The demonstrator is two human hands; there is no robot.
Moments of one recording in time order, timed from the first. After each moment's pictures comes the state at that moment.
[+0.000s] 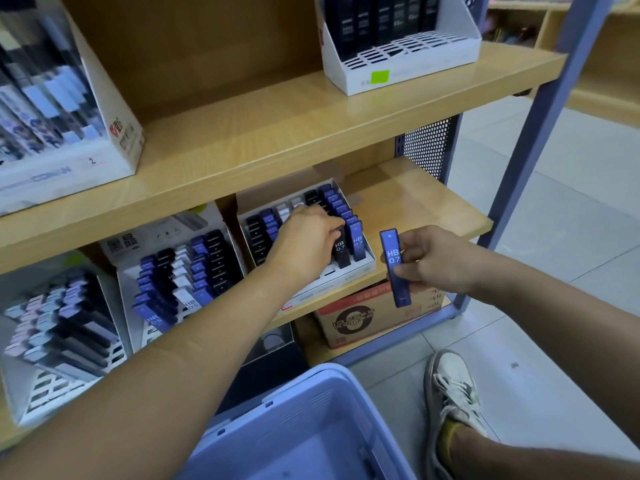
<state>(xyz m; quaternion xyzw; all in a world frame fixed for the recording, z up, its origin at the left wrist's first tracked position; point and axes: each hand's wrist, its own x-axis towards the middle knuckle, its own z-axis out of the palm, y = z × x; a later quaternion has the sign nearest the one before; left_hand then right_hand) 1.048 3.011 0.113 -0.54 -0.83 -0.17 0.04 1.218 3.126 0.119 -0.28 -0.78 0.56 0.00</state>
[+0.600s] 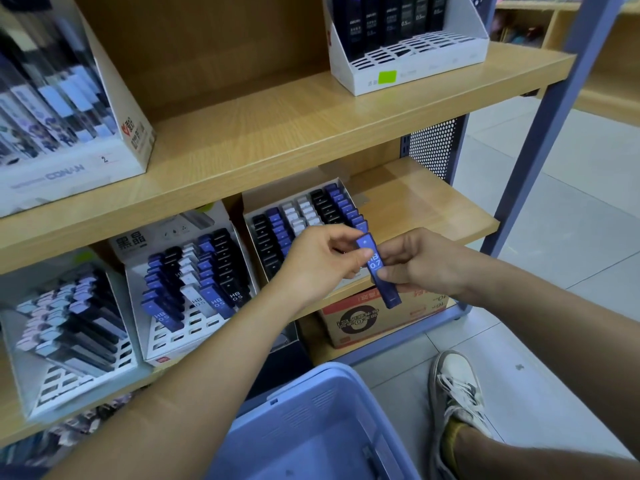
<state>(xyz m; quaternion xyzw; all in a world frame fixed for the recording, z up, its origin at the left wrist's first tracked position) 1.086 2.986 0.128 -0.38 -0.75 -0.47 -0.26 1.209 3.109 0.125 -0.24 -0.76 0.61 -0.02</state>
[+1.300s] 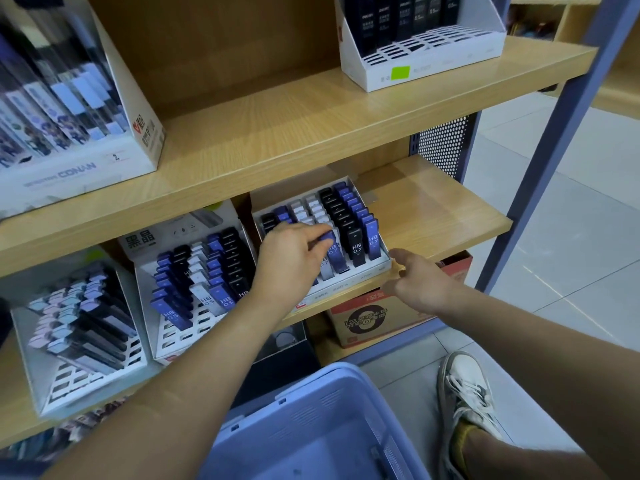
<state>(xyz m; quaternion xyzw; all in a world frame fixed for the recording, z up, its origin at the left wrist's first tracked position) 1.053 2.968 0.113 -0.44 -0.84 -0.30 0.06 1.189 3.098 0.079 -0.36 -0.78 0.51 0.00</state>
